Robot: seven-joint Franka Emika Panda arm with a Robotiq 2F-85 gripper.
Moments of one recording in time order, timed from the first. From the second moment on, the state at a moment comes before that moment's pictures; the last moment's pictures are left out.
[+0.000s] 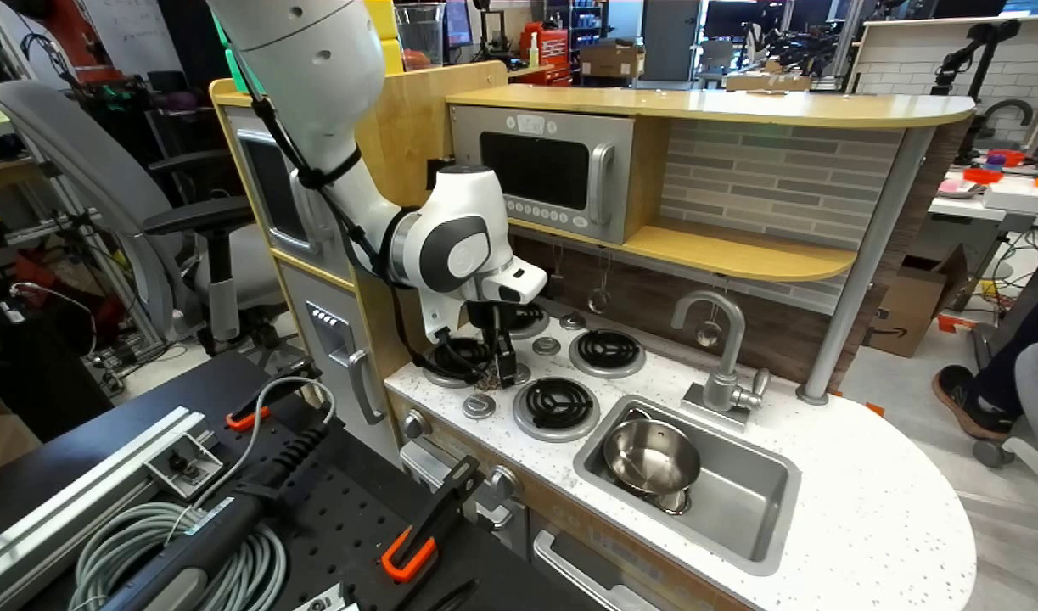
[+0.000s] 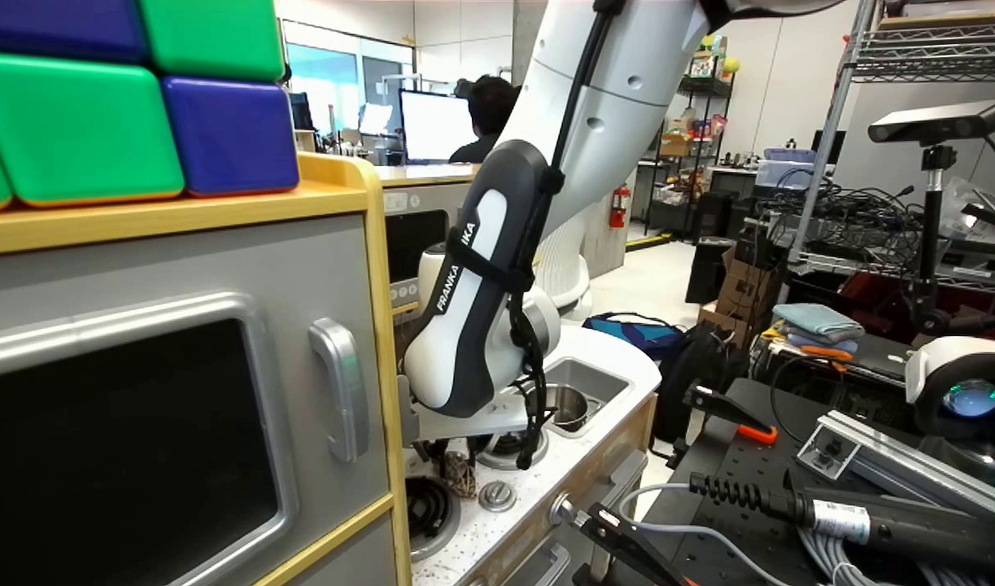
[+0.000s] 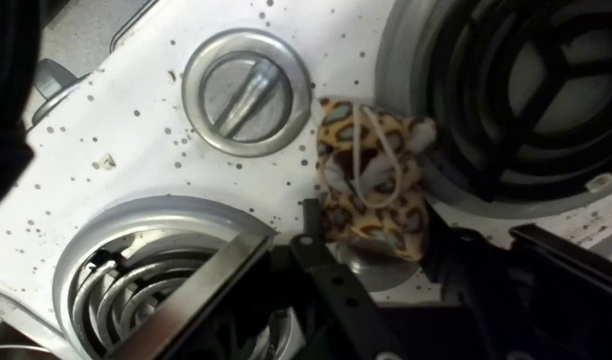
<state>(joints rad) 0.29 1.04 -0.15 -1.76 0.15 2.85 0.68</state>
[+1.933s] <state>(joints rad) 0.21 1.13 -0.44 -1.65 0.12 2.73 1.20</state>
